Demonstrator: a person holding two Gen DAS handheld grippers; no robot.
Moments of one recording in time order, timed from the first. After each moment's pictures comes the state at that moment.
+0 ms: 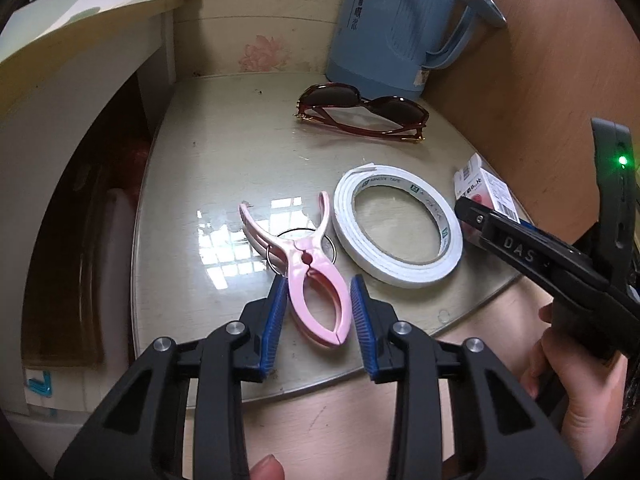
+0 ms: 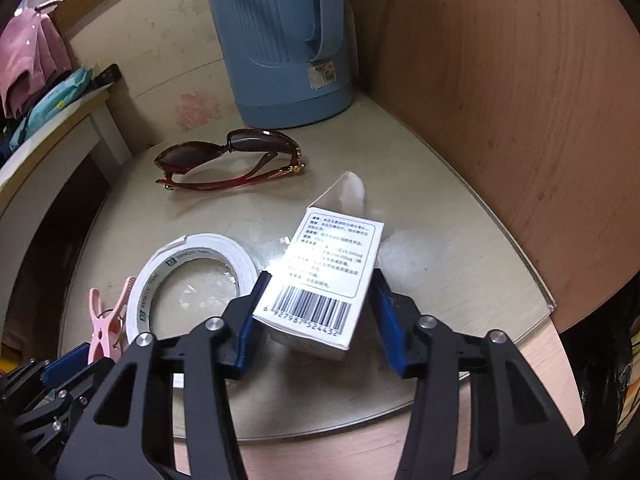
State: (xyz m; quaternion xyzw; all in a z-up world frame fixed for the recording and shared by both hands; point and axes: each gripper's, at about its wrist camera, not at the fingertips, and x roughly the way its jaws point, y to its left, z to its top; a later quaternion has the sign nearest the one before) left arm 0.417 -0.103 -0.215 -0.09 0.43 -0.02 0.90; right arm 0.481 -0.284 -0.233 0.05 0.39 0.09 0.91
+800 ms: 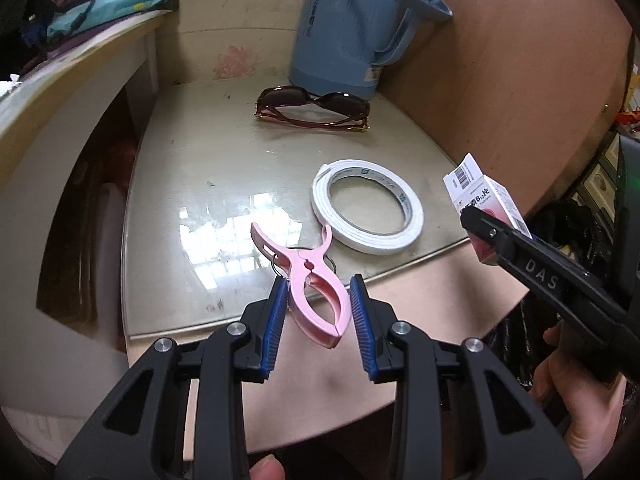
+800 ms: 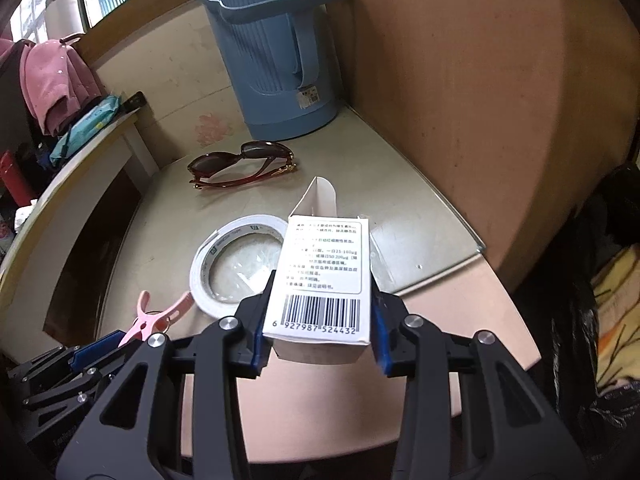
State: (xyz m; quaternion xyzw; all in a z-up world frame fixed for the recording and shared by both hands) left arm 0.369 -0.140 -0.190 -0.08 0.42 -0.04 0.90; right arm 0.406 -0.325 -0.204 0.09 0.37 0.11 0.92
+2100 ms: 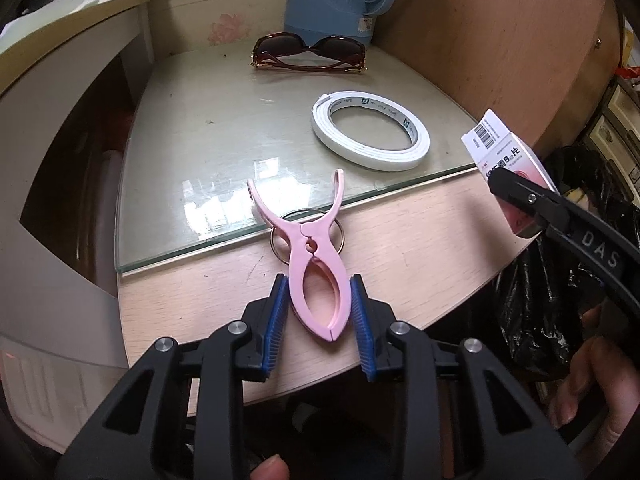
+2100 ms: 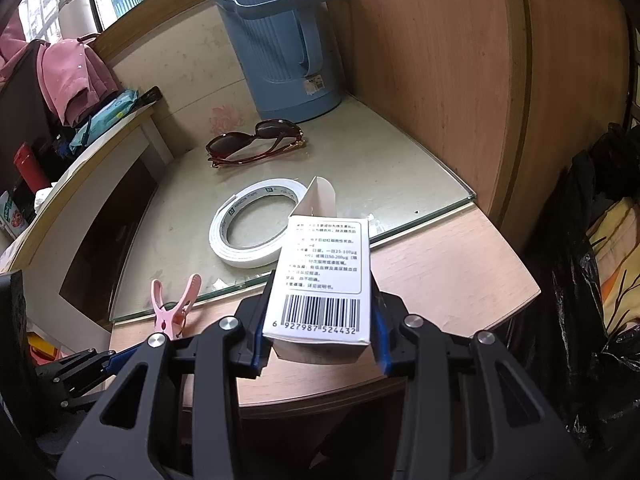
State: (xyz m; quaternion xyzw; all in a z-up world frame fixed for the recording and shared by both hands) left arm 0.346 -0.144 -0.231 -0.04 0.46 -0.04 0.88; right arm 0.367 -0.327 -0.219 0.11 0.37 0.12 0.92
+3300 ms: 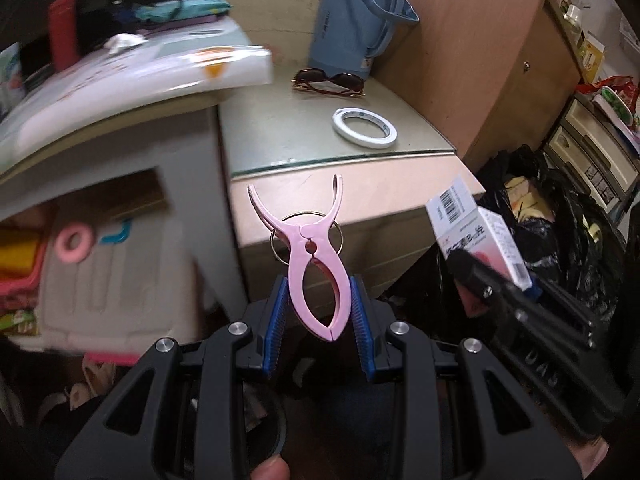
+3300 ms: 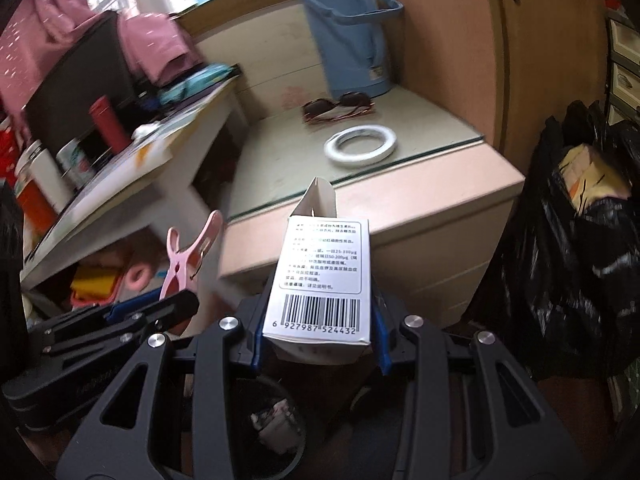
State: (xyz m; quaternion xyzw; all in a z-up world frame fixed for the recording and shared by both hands) left arm 0.170 -0.102 -0.166 -0.07 0.43 -0.04 0.90; right arm 0.165 -0.255 -0.183 0.10 0.37 0.17 0.91
